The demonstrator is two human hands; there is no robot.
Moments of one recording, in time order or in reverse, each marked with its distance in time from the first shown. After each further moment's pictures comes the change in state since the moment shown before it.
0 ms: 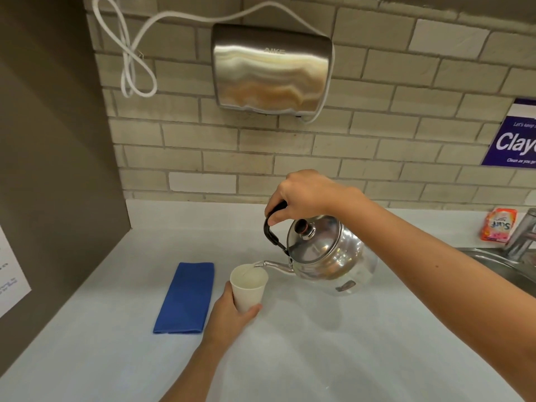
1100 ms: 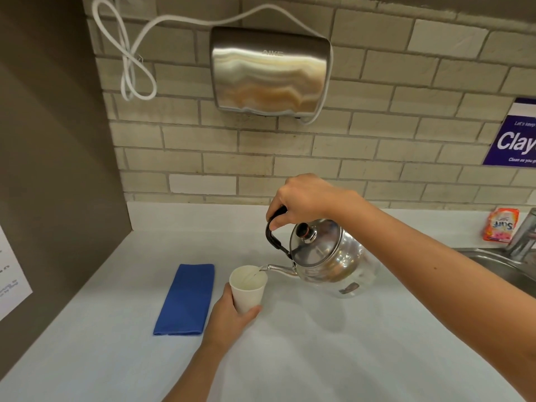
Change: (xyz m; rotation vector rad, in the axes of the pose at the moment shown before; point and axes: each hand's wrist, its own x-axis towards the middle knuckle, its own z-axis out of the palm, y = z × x) left_hand 0.000 -0.002 0.001 0.055 0.012 -0.023; right_hand -0.001 0.003 0.006 -0.038 -0.010 -0.010
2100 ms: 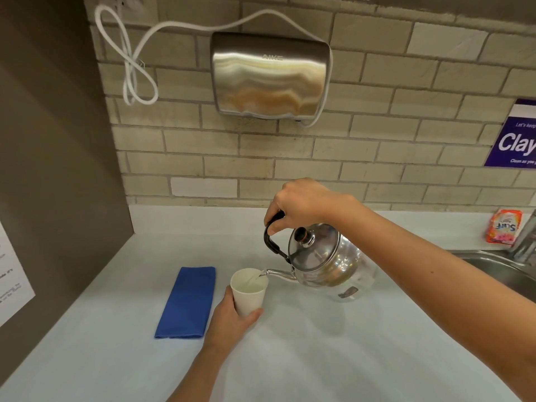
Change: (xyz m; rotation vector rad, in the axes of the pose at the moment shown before) left_hand 0.002 0.000 0.001 -0.014 0.005 -0.009; right_hand 0.001 -0.004 0.001 -0.014 0.013 -0.023
